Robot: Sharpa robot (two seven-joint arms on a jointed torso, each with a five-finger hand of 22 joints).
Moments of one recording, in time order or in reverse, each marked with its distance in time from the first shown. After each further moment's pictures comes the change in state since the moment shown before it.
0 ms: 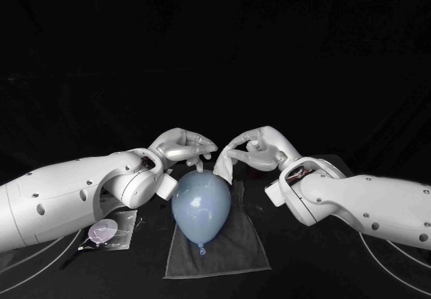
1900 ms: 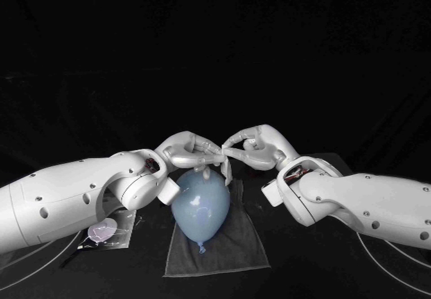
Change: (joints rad) left arm -0.007 0.013 0.000 0.012 -0.068 0.105 0.006; left_hand 0.139 0.000 -0.142 0.004 -0.001 0.033 0.014 -0.066 0.073 -0.049 0.003 -0.032 -0.004 -0.044 0.008 -0.009 -0.019 -0.004 -0.012 0.012 -0.018 -0.011; right arm 0.000 0.000 0.001 0.023 0.048 -0.003 0.037; right_hand -0.019 0.004 0.018 -0.005 0.005 -0.013 -0.003 0.020 0.001 -0.002 0.002 -0.001 0.001 0.002 -0.002 0.003 0.001 -0.001 -0.001 0.000 0.000 -0.002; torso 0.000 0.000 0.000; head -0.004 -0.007
